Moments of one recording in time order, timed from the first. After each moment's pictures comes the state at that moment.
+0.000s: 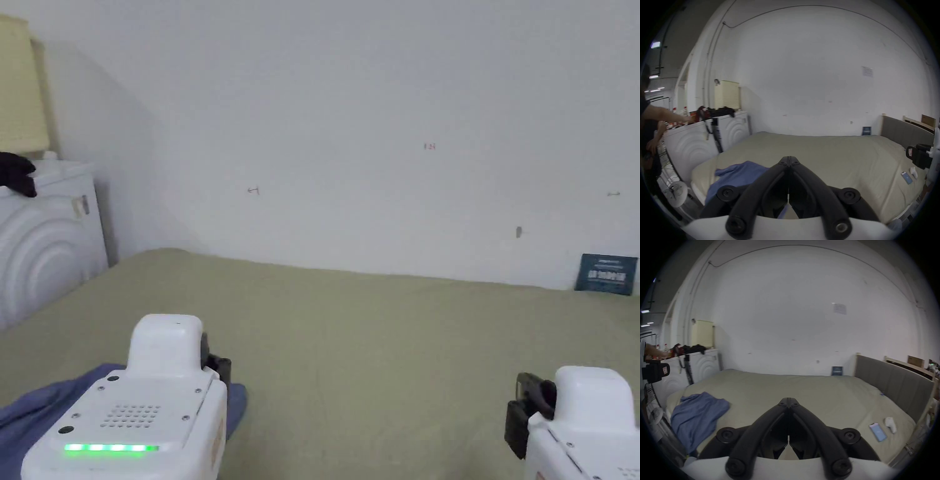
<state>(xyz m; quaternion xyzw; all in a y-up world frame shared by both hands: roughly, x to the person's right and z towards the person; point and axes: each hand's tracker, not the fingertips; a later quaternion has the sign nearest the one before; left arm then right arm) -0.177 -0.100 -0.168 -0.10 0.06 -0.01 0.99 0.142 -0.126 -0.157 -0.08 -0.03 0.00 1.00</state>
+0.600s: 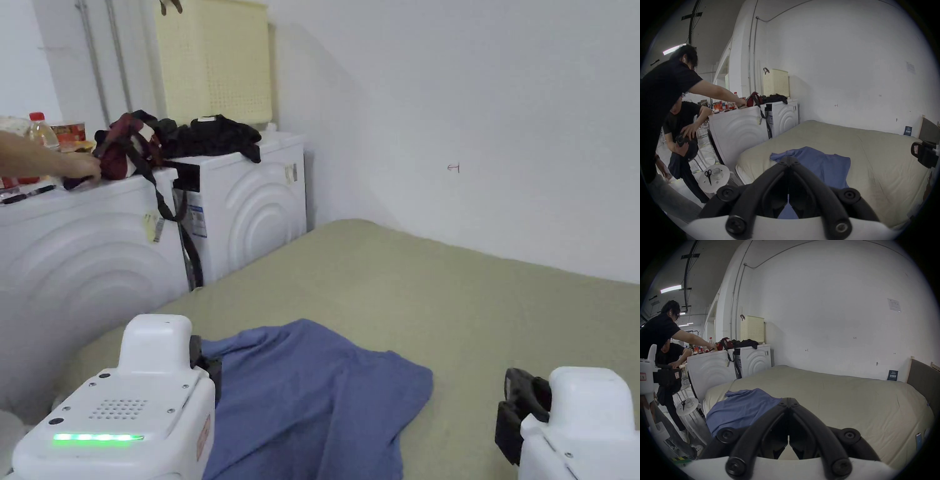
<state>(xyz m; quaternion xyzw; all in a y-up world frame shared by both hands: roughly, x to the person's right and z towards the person) -0.328 -0.118 -0.117 -0.14 0.25 0.00 0.96 -0.015 -0.144 -0.209 -0.09 0.19 0.00 0.98</state>
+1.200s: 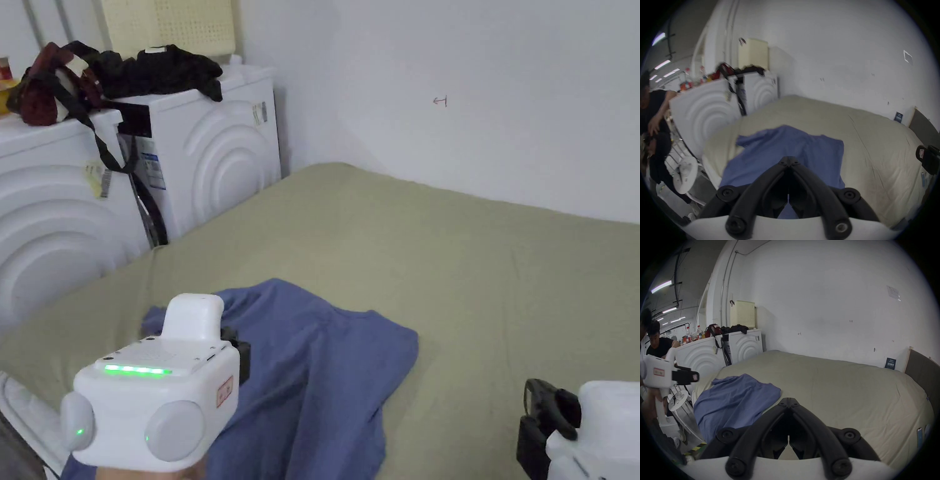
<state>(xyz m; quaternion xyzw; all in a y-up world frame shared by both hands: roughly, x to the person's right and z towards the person) -0.349 -0.198 -0.280 -0.28 0.13 0.04 0.95 -0.002 -0.198 -0.270 -0.16 0.16 0.01 0.97</state>
